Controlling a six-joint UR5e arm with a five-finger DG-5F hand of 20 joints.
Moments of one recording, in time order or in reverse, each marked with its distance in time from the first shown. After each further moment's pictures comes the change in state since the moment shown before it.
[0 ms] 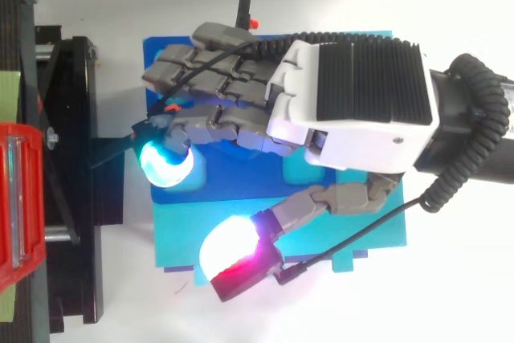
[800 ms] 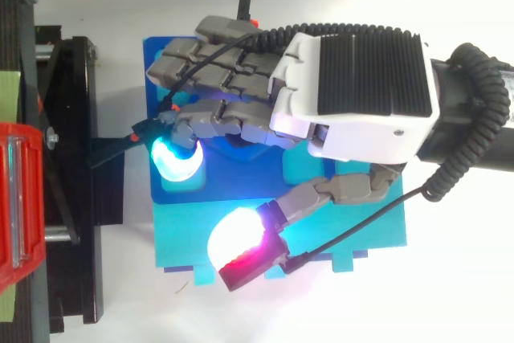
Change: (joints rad) arm -0.017 0.000 0.001 -0.017 -0.040 -0.037
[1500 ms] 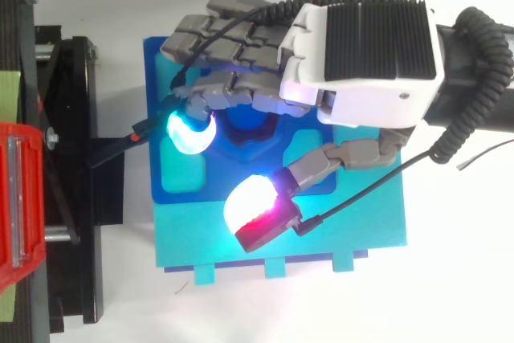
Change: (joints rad) arm -0.049 0.000 -0.001 -0.043 -0.073 -0.039
